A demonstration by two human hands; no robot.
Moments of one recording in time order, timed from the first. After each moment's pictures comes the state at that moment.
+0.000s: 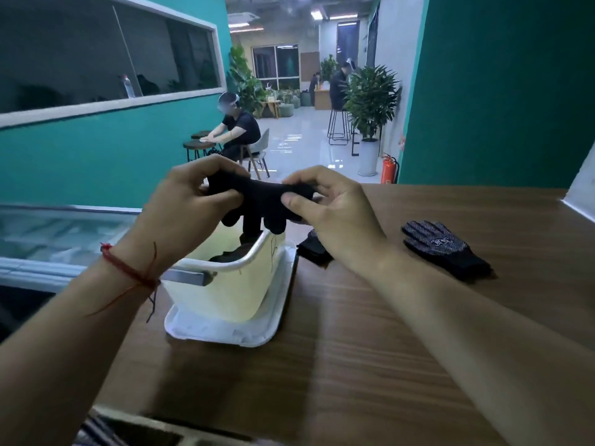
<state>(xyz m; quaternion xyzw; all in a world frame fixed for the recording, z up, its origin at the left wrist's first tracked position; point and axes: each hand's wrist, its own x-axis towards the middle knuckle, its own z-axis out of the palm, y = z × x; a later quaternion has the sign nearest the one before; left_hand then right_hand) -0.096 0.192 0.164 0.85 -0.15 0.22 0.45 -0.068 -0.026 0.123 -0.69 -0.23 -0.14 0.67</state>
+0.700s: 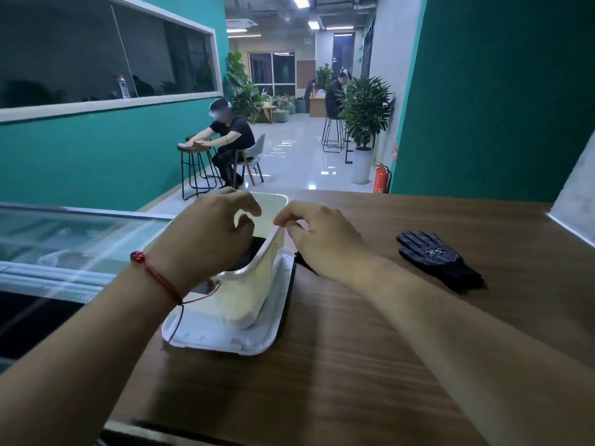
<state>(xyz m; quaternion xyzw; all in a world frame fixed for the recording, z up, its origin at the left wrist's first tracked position) -0.086 0.190 0.144 0.94 -0.15 0.24 0.20 -0.052 -0.016 0.114 -0.89 -0.21 -0.11 0.39</state>
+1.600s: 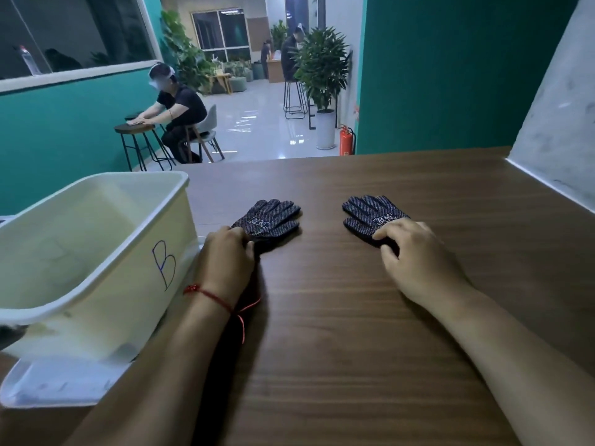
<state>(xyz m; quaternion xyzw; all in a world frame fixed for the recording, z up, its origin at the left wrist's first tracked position) 0.058 0.043 -0.024 0.96 -0.02 0.21 0.18 -0.012 -0.265 -0.030 -0.95 0.01 -0.25 0.21</state>
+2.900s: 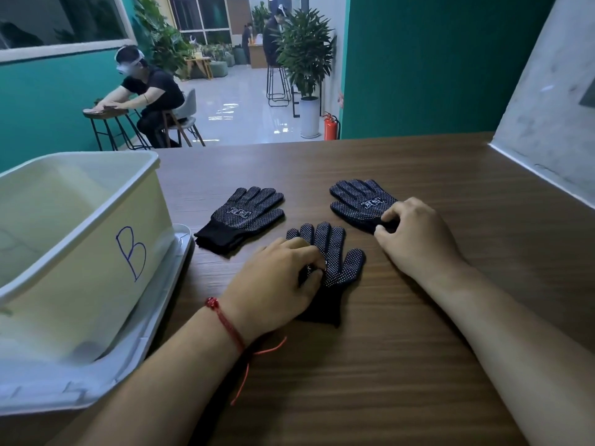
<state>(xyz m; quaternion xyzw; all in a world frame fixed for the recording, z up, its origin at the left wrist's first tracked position) -0.007 -0.021 -0.028 0.91 -0.34 0.10 0.21 0.006 -0.282 -0.035 -0.93 0.09 -0.27 0.22</state>
